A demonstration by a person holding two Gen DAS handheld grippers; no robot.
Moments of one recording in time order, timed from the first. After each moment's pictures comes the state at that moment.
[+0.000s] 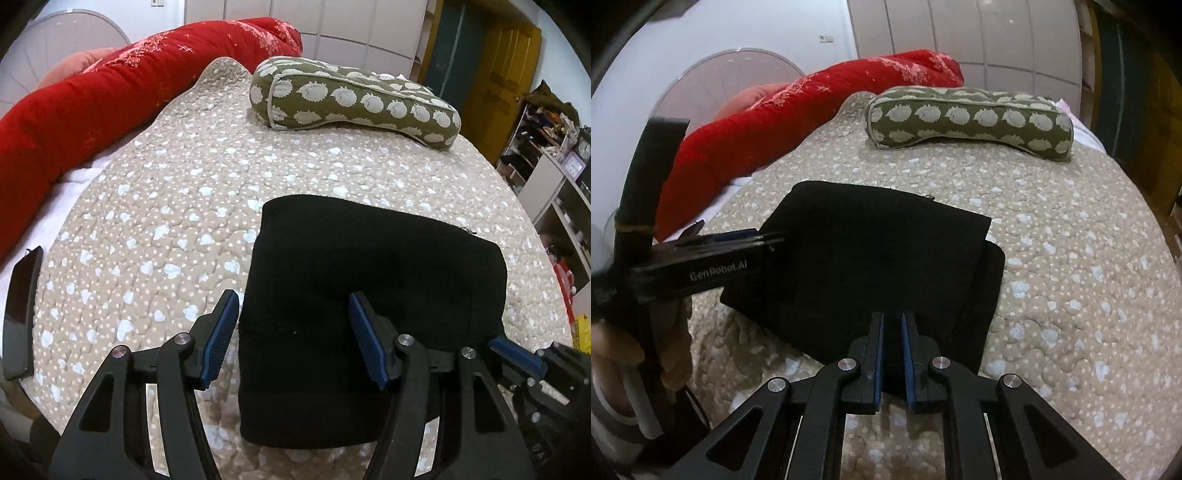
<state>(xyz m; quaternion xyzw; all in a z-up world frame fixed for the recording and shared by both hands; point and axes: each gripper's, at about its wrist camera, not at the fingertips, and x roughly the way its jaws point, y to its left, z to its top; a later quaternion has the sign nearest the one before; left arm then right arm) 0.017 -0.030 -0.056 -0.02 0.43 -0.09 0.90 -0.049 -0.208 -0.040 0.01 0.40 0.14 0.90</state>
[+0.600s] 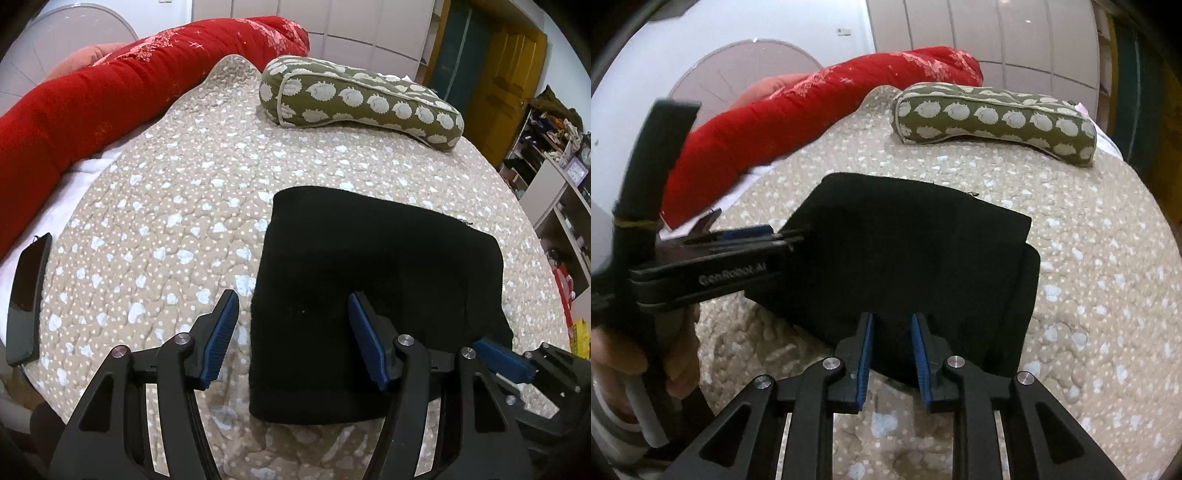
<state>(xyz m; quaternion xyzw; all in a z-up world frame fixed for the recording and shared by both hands) 0.005 -0.022 -0.054 -0.03 0.43 -0.08 0.90 -0.053 -0.183 -0.038 0.00 0.40 0.17 0.90</state>
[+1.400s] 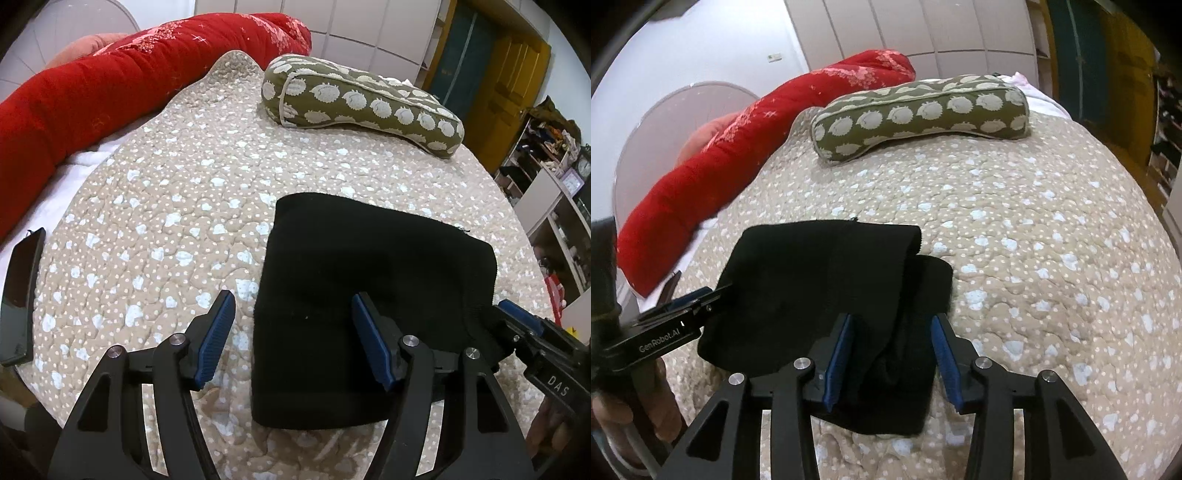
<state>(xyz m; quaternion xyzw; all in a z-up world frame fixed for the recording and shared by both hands) 0.013 -0.012 -0.052 -0.05 0.44 -0.09 0.89 -0.024 -0.243 -0.036 0.10 0.41 0.08 0.90</state>
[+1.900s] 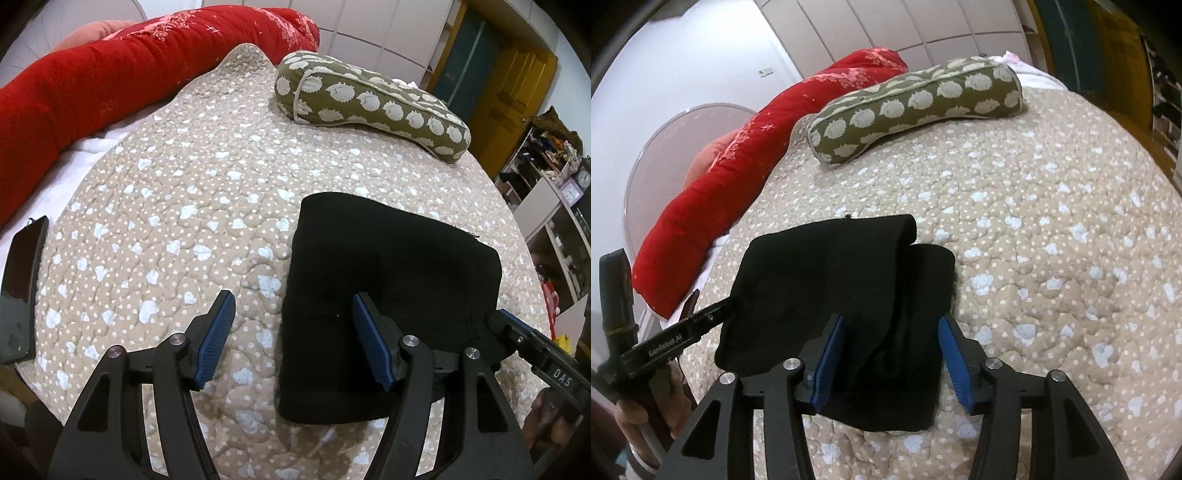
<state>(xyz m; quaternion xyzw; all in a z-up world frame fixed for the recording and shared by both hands) 0.014 0.005 -0.056 -0.07 0.45 -0.09 0.89 -0.023 -0.257 -0.048 0.16 0.42 0.10 0.89</state>
